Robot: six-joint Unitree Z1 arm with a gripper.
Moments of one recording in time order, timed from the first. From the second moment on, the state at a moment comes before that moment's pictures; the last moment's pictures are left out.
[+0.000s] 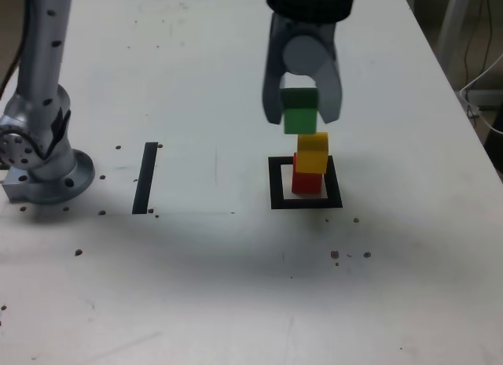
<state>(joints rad) -0.04 2.01 -1.85 1.53 -0.03 0.04</state>
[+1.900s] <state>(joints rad) 0.00 2.08 -1.83 1.50 -0.04 0.09</state>
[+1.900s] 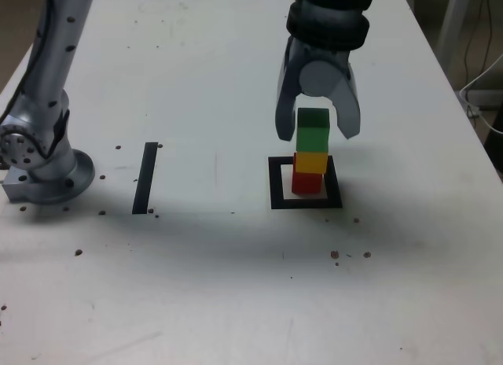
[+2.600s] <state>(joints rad) 0.02 1.70 -1.41 1.47 0.06 0.10</state>
